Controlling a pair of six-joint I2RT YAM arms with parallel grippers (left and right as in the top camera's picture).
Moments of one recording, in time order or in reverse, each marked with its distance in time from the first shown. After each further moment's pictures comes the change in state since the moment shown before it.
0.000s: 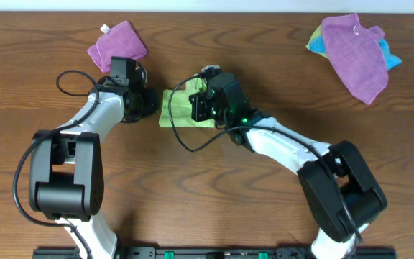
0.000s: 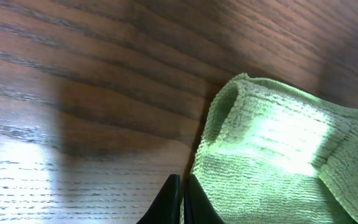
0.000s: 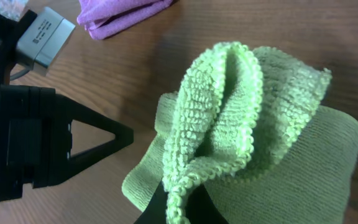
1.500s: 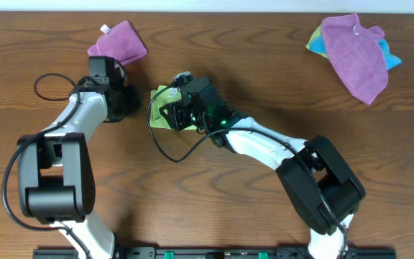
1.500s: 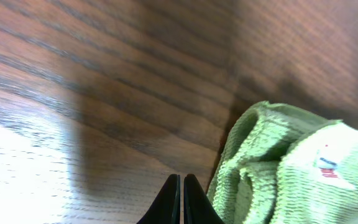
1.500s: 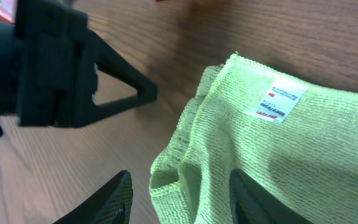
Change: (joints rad) left arm 0.113 -0.029 0.000 -0.017 -0.031 0.000; right arm 0.098 0.098 0.100 -0.010 -0.079 -0.065
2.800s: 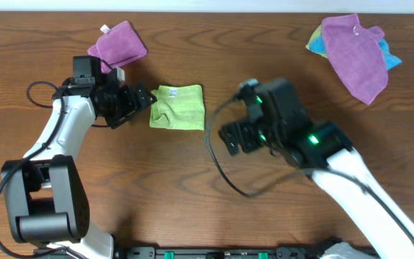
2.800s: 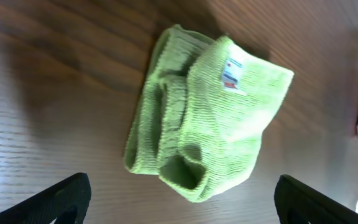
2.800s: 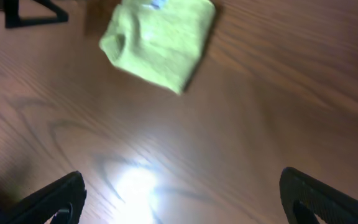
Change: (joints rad) left arm 0.035 -0.126 -0.006 -0.189 0.280 0.014; right arm -0.165 -0.720 -0.091 -0.914 0.128 -0.266
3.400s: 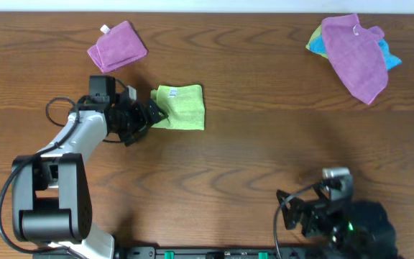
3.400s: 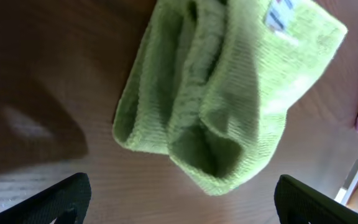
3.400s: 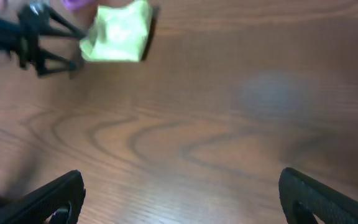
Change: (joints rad) left arm -0.047 0.000 -0.200 0.176 0.041 -0.134; right arm -0.148 -1.045 -0.489 -0.247 0.039 0.242
